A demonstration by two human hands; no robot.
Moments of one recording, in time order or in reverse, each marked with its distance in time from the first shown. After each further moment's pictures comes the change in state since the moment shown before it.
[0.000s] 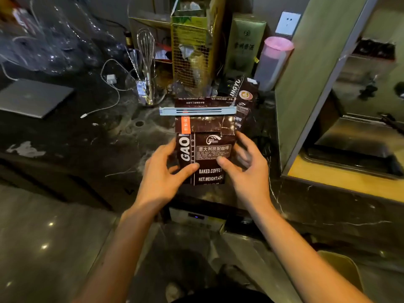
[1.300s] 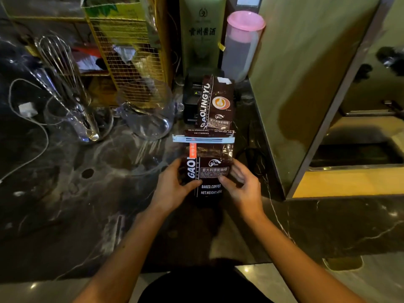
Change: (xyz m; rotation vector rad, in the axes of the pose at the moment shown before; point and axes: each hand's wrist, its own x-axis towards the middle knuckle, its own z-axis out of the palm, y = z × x) left_hand 0.217 -0.123 0.089 0.011 -0.390 -0.140; right_hand 0.145 0.130 -0.017 -0.129 0.160 0.217
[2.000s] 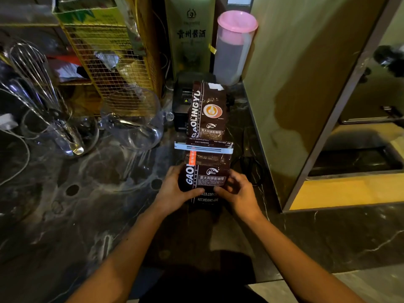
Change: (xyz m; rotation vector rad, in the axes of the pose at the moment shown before) left_hand 0.052 -0.019 0.019 0.168 -0.109 -0.079; right_hand 0.040 0.033 -0.020 0.075 -0.116 0.186
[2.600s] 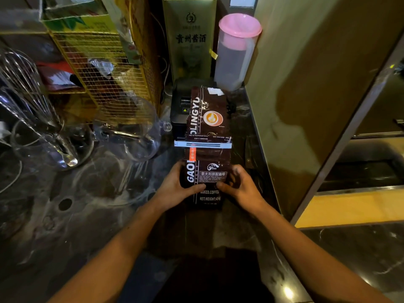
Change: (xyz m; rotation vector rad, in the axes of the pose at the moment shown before) left_hand 0.055 0.003 -0.006 0.005 -0.045 0.036; right_hand 0.063 -0.009 -0.022 0.024 -0.151 0.030
